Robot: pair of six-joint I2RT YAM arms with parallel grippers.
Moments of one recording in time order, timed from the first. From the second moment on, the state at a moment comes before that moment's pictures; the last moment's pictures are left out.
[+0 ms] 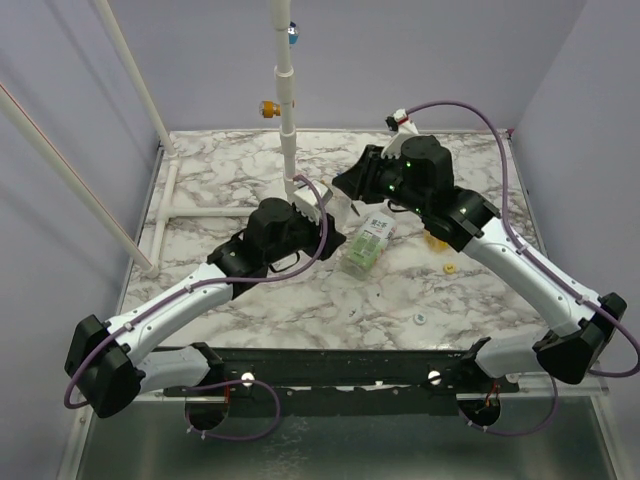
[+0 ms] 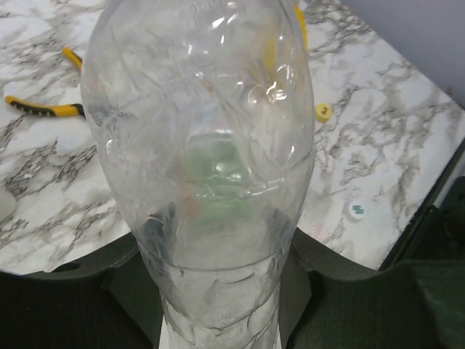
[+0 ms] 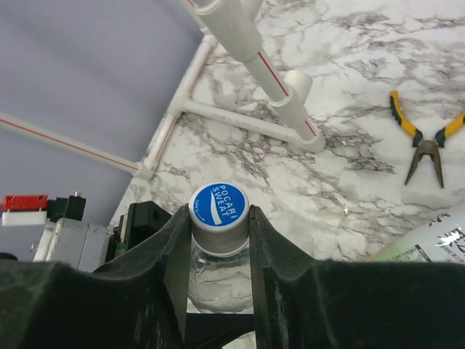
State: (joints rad) left arm -0.75 1.15 0.89 -0.02 0.17 -0.20; right arm 0.73 1.34 1.43 -0.35 -0.03 0.56
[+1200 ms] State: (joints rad) left arm -0.56 1.12 0.80 0.18 0.86 -0.42; right arm 0.45 1.27 1.20 0.11 -0.89 0.64
